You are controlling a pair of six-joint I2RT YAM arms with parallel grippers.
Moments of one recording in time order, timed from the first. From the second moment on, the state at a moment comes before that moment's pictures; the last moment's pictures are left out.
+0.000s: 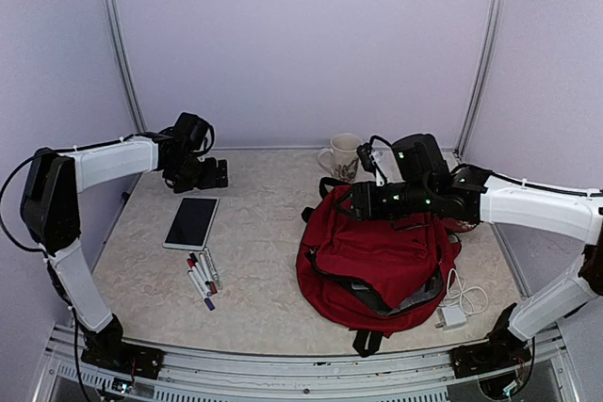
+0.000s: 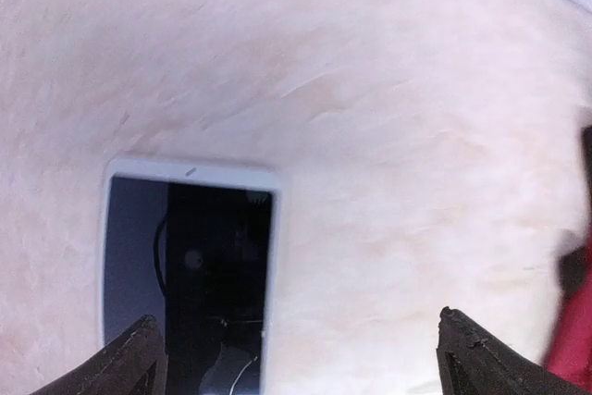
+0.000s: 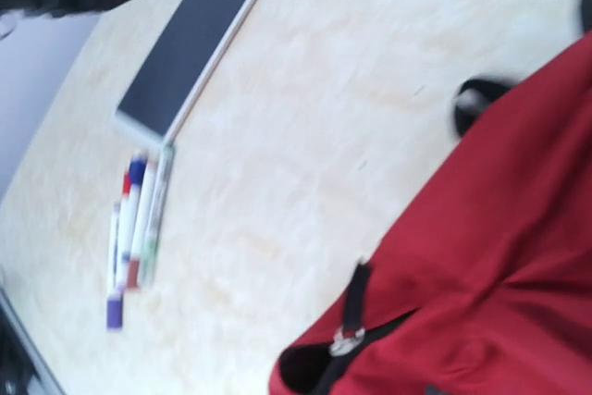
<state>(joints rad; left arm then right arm) -0.42 1.77 1.38 -0.52 -0.13 -0.40 0.79 1.38 1.03 -0.22 -0.17 0.55</state>
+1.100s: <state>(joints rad) -0.34 1.96 1.18 -0.23 -0.11 -0.49 0.89 1.64 1.06 -0.12 -0.18 0.52</state>
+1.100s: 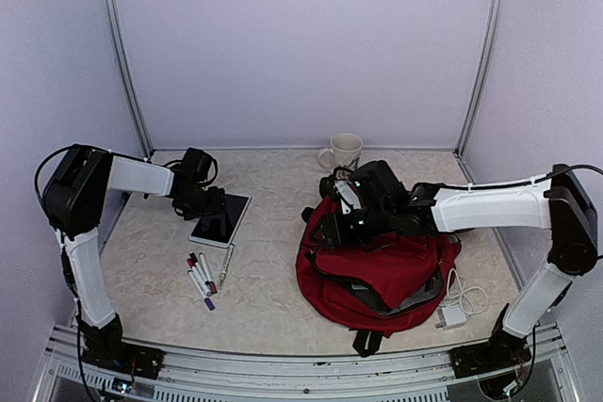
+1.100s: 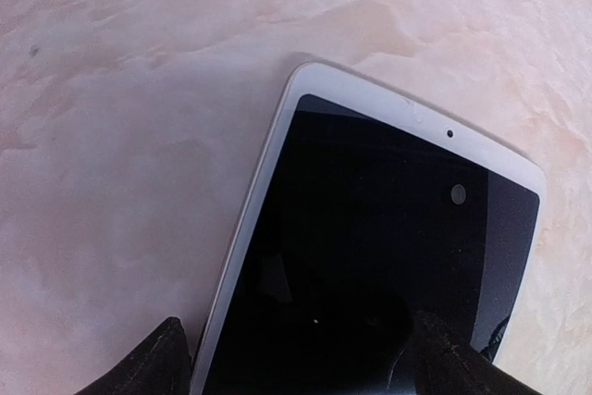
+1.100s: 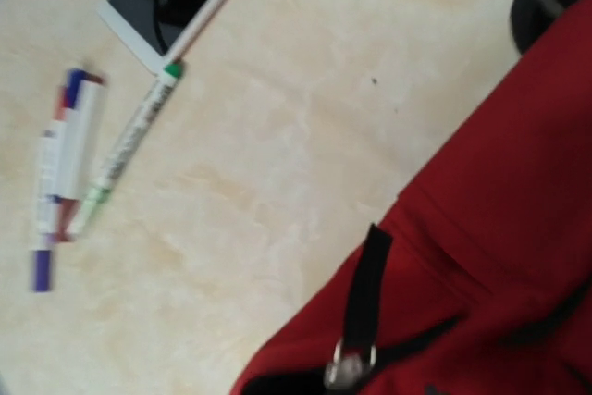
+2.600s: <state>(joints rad) -0.63 1.82 1.03 -0.21 0.04 -0.58 0.86 2.23 1.56 -0.17 -0.09 0.56</state>
